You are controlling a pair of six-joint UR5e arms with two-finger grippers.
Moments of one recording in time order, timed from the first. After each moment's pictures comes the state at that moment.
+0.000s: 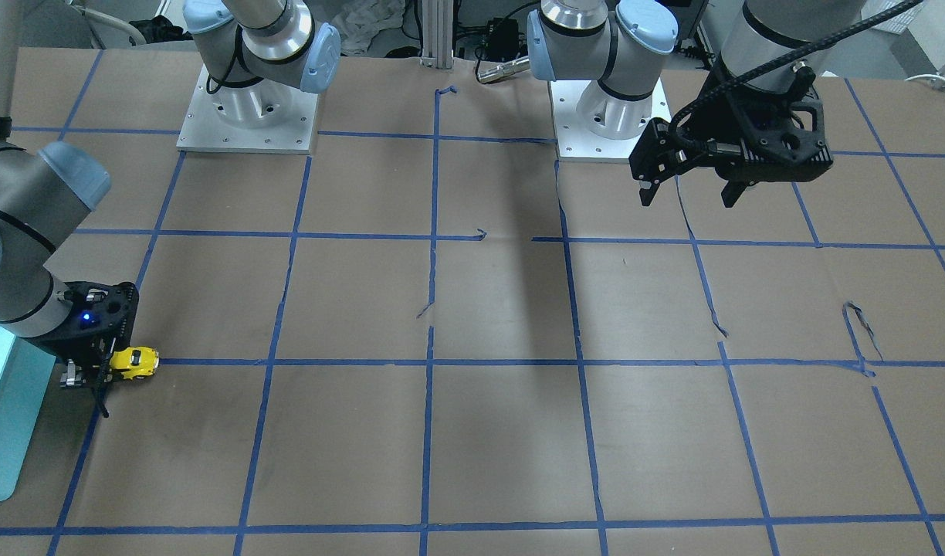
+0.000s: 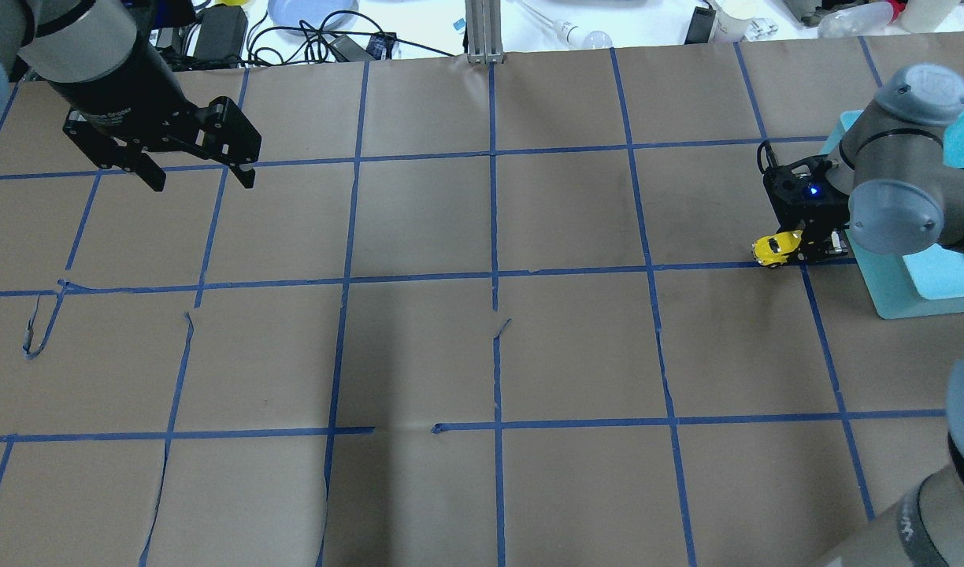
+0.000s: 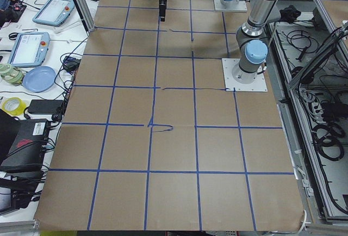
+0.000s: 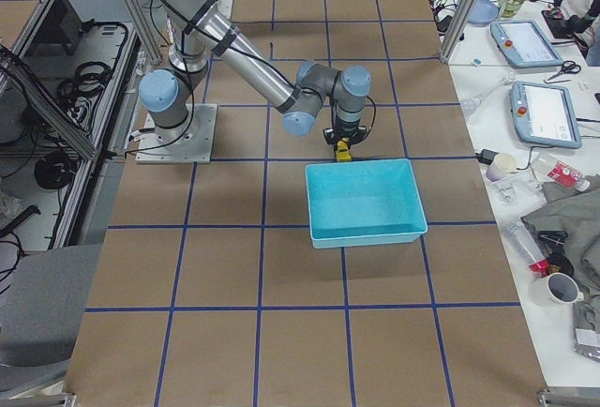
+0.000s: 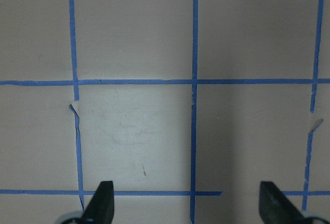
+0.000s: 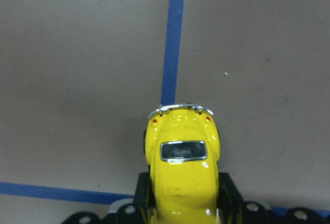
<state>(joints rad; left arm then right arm) -1.50 -1.56 -1.54 -1.59 1.58 0.06 1.19 -1.20 1.87 -2.24 -1.57 -2.03</state>
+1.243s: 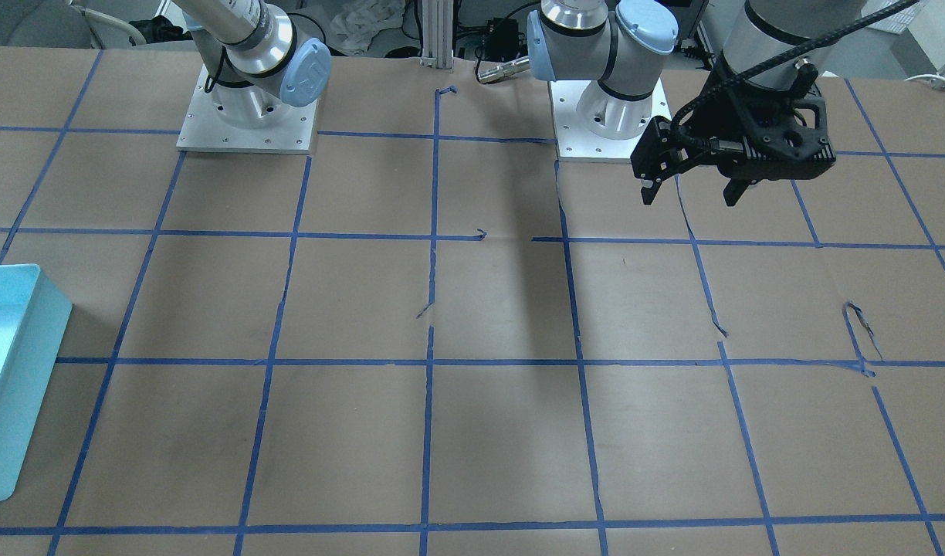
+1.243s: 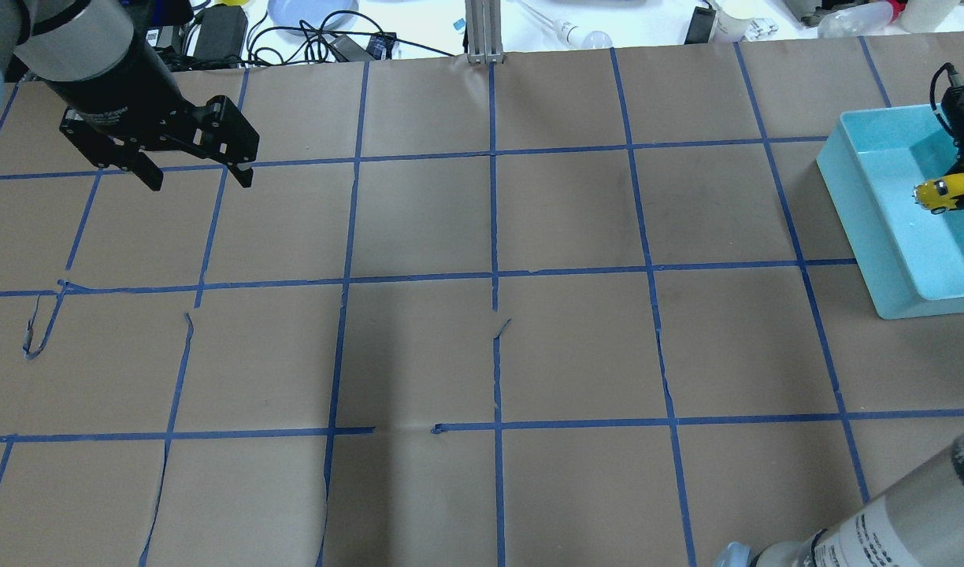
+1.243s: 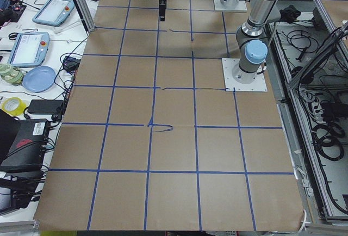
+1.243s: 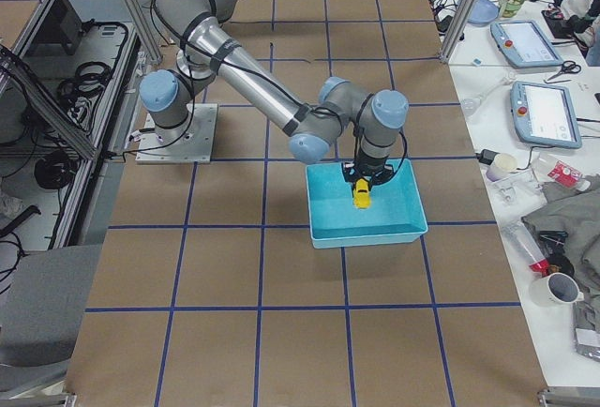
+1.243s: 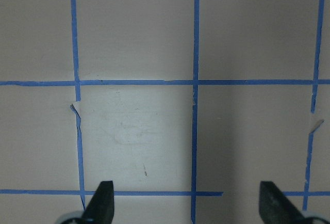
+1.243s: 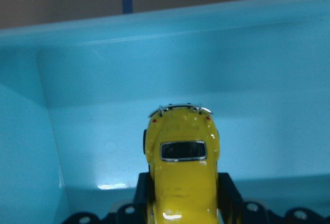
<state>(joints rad) -1.50 -1.56 -1.54 -1.59 1.59 0.06 0.96 -1.07 1.49 -2.02 -1.66 -2.15</state>
